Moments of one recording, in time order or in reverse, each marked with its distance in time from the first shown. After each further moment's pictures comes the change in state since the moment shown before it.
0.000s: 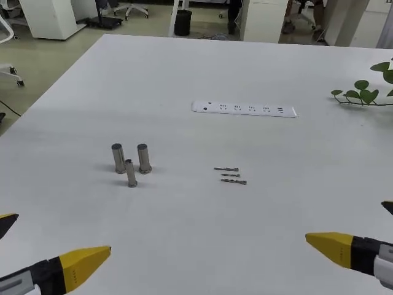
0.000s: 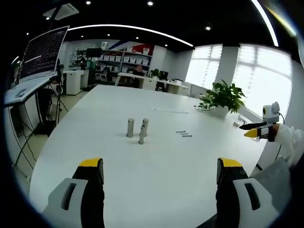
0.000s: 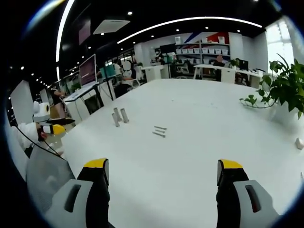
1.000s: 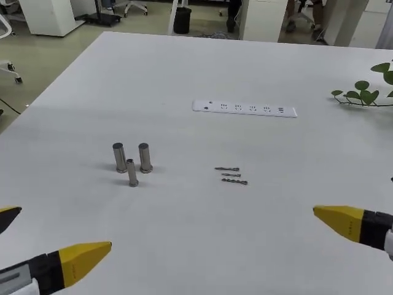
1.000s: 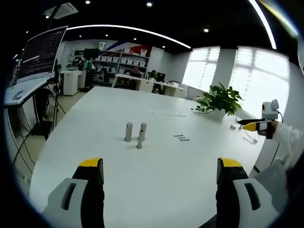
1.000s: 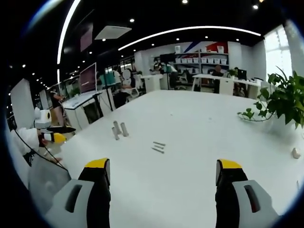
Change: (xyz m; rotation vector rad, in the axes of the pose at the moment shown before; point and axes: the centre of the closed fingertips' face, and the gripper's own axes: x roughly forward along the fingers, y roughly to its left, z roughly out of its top) left arm 0.001 0.002 0.015 -0.011 -0.023 -0.035; right arm -0.007 -0.001 0.044 -0.004 -0.102 -0.011
